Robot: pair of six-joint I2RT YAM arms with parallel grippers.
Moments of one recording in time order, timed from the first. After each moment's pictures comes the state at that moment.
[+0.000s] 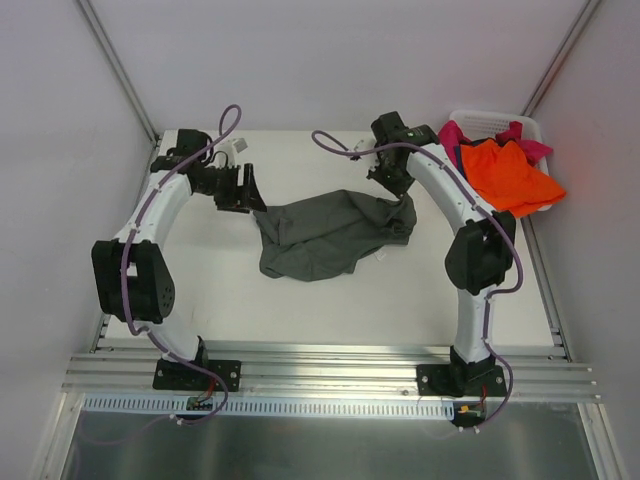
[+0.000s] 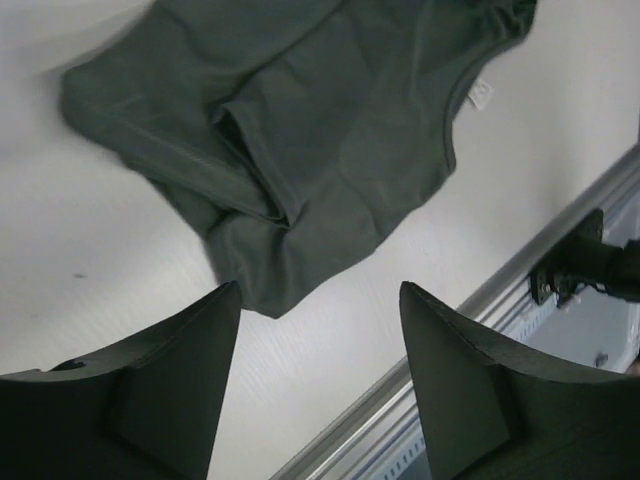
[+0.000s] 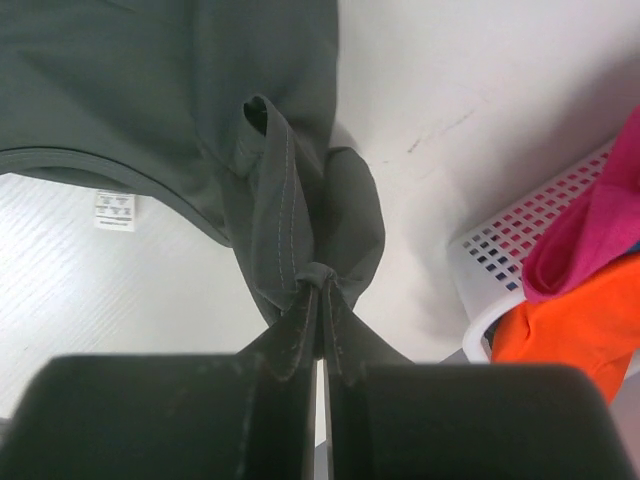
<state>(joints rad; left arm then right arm) 0.00 1.65 1.42 -0.81 0.68 -0.04 0.46 2.04 2.00 -1.18 0.16 -0.56</state>
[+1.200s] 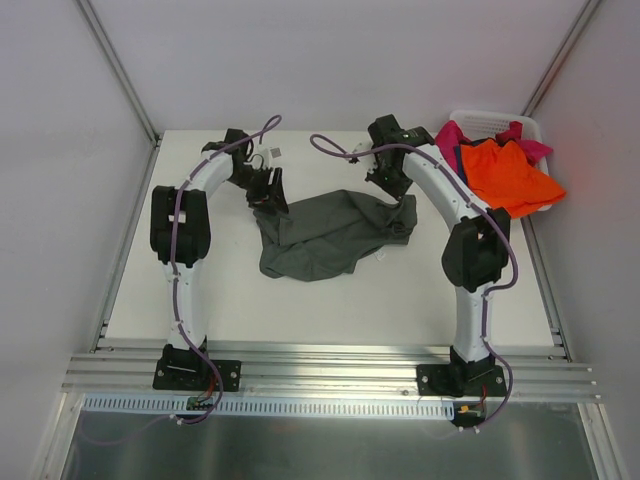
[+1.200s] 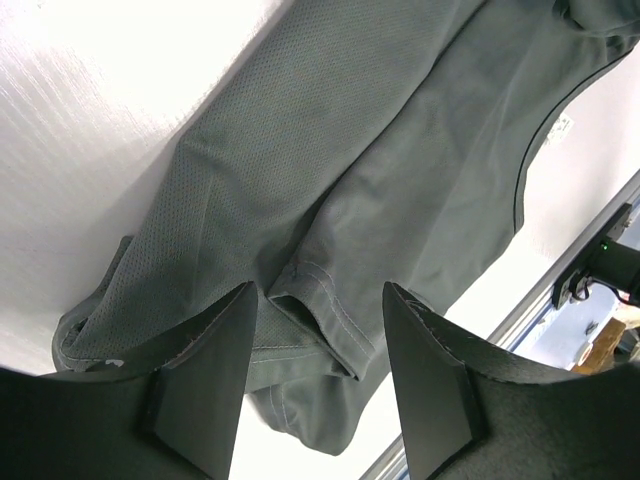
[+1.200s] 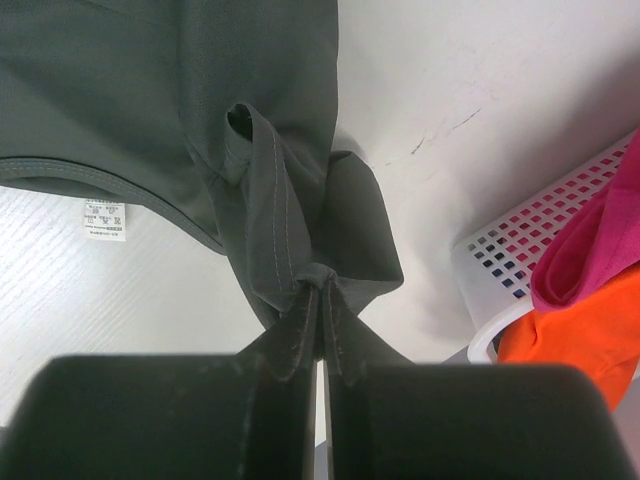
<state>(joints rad) -0.14 2.22 1.82 -0.89 0.72 0.00 0.44 2.07 2.01 -1.18 0.18 -0.55</state>
